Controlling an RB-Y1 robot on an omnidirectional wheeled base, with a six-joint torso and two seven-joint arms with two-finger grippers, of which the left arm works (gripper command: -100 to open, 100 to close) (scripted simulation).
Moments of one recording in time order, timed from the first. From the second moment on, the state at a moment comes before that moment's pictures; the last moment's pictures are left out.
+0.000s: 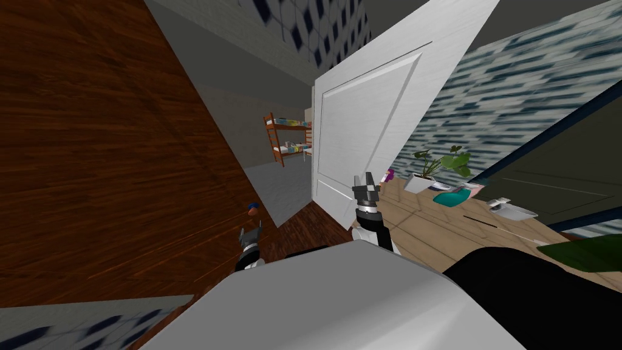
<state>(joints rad) 0.11 0.23 -0.16 -0.92 0.77 -0.84 1.12</state>
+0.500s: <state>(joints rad) 0.12 0.24 -0.18 -0.92 0.80 -0.85 1.21</state>
